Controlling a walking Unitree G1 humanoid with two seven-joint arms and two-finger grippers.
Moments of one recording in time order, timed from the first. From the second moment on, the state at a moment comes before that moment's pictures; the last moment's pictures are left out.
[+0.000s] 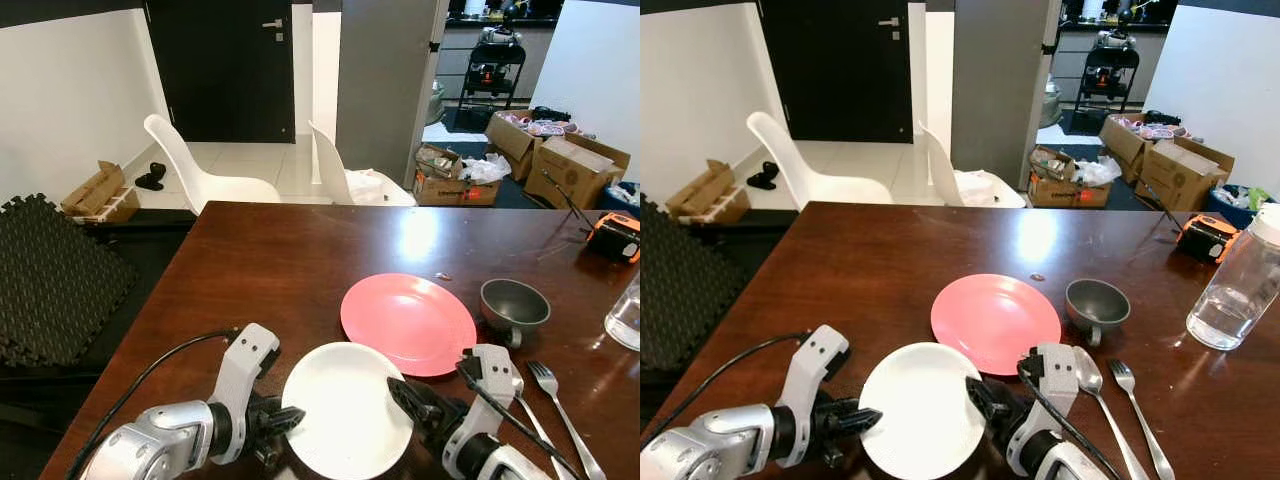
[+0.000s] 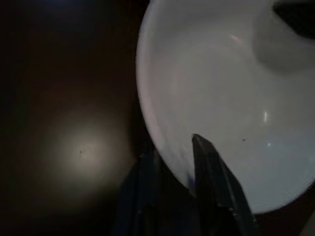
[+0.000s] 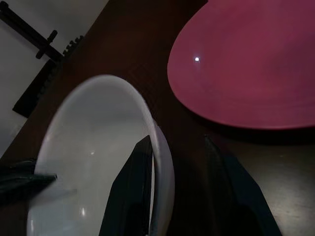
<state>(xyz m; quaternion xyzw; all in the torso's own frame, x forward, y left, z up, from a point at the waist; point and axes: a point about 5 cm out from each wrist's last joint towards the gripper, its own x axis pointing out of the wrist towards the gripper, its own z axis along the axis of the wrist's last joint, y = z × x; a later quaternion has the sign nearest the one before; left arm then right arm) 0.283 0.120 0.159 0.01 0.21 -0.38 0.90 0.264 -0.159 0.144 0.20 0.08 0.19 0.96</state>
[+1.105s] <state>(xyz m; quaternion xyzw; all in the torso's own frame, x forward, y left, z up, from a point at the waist) 0.294 0.136 0.202 0.07 0.03 -0.30 0.95 0.279 -0.161 0.125 0.18 0.16 0.17 0.95</state>
